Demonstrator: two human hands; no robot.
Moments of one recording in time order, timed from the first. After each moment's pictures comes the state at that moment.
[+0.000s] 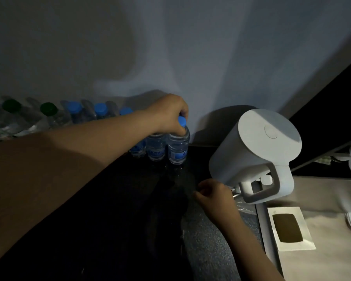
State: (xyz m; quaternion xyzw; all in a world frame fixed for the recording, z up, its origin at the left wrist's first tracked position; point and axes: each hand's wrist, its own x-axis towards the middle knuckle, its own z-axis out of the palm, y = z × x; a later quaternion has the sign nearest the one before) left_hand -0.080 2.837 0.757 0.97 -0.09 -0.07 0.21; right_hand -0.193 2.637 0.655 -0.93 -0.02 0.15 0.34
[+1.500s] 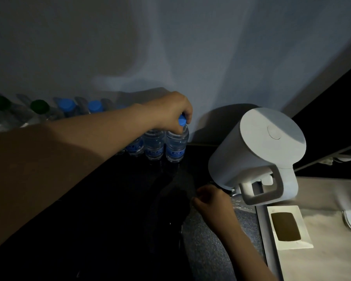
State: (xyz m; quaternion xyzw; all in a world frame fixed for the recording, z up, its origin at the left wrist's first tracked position) left_hand -0.061 2.841 0.748 0.96 -0.18 -0.10 0.17; right_hand -0.196 2.634 0.637 -0.93 -0.01 0.17 0.34
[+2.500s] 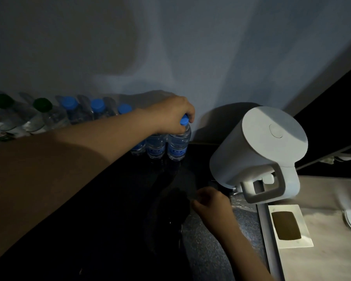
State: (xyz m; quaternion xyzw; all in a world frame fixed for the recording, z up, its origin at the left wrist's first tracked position) left_hand -0.073 2.839 0.744 0.96 -0.17 -0.09 0.18; right_hand -0.207 2.639 0.643 -0.92 0.00 0.18 0.35
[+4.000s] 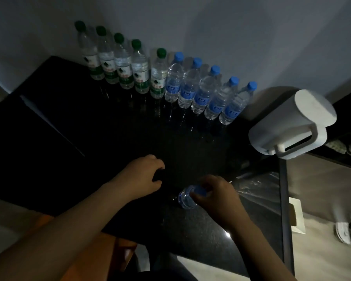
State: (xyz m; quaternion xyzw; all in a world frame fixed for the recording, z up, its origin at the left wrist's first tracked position) left_hand -0.501 2.930 0.721 0.94 0.08 -0.17 0.29; right_hand -0.440 2.713 0.714 -0.93 -0.22 0.19 0.23
